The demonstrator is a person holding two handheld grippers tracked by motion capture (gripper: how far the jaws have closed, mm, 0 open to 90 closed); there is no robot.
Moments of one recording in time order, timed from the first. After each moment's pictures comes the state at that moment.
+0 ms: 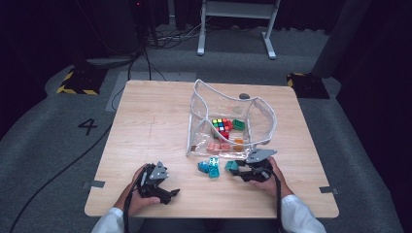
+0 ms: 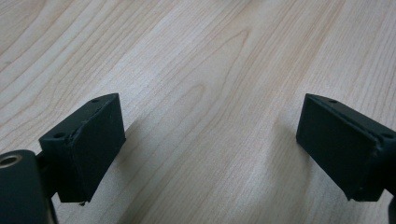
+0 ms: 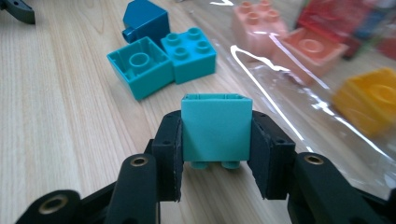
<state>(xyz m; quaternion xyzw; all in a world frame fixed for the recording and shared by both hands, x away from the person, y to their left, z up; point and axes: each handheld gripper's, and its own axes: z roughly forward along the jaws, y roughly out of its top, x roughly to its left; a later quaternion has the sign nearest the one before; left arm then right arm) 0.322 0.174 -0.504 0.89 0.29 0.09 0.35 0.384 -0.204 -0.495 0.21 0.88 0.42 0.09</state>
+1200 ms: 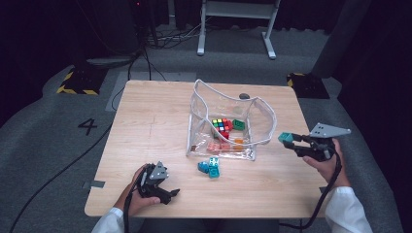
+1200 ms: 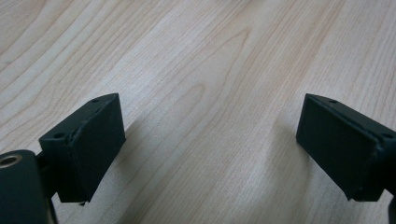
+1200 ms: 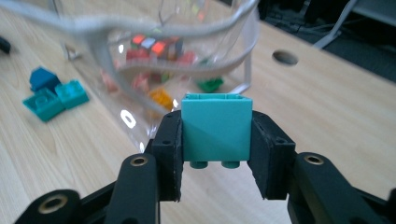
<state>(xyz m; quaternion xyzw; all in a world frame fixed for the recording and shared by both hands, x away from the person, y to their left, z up) 0.322 0.174 -0.504 0.89 0.29 0.09 0.35 0.397 -0.344 -0.386 0.31 0.82 0.43 0.21</state>
